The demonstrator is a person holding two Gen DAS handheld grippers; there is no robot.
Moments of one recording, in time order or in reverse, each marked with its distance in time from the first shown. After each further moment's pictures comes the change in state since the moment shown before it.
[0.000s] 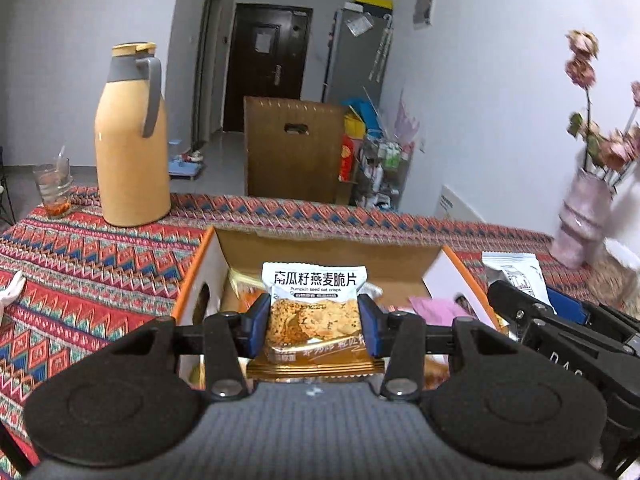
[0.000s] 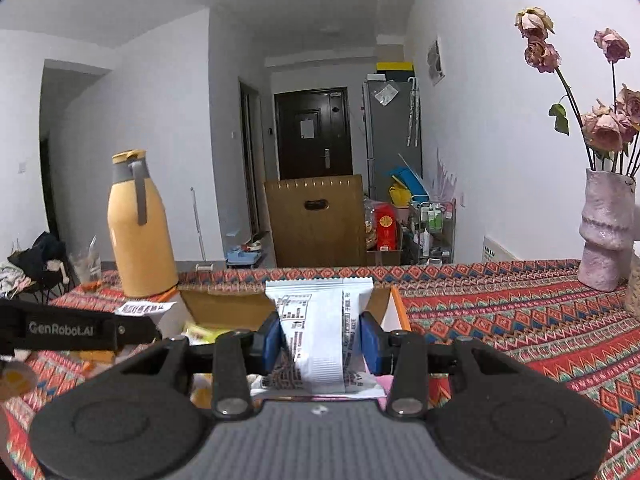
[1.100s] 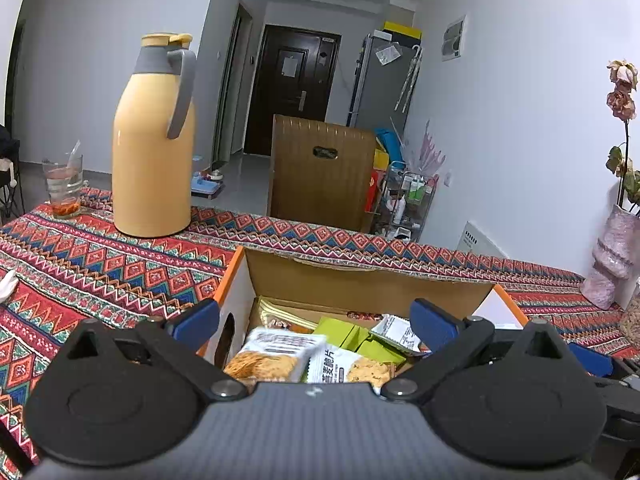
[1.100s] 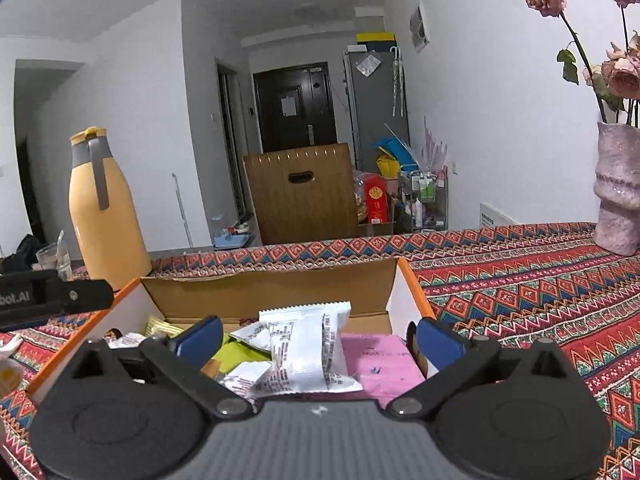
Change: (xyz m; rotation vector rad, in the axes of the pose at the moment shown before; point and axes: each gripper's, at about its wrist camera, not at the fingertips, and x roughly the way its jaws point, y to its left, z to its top) left arm 0.047 0.038 -0.003 -0.067 -0.091 0.040; right arm 0.079 -0.007 -0.020 0.060 0.080 -0.034
